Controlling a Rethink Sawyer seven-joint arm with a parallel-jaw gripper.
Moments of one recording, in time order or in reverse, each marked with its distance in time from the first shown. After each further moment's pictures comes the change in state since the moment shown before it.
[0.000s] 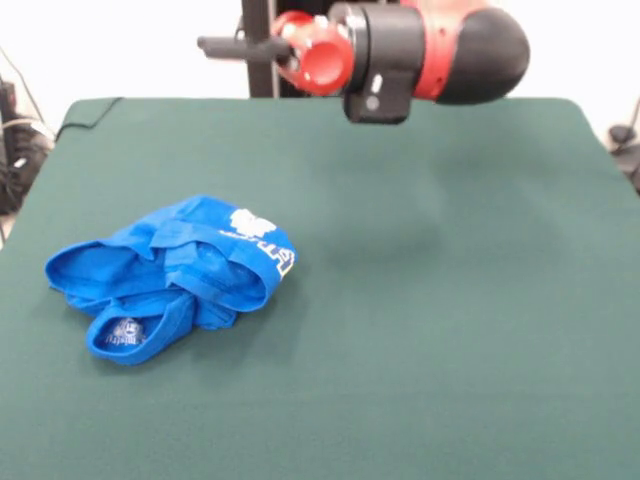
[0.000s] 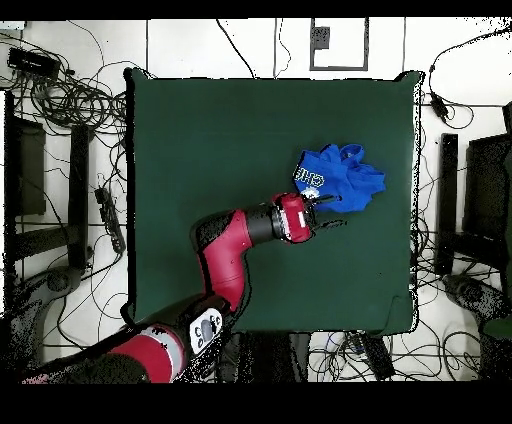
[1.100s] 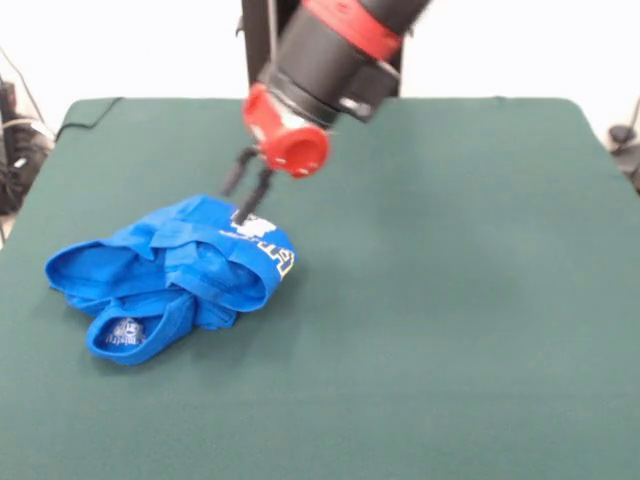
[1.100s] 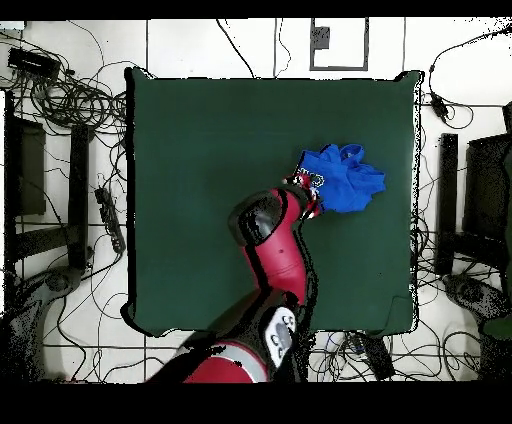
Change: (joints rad) arm -0.277 -0.244 -0.083 0.026 -0.519 1.126 -0.203
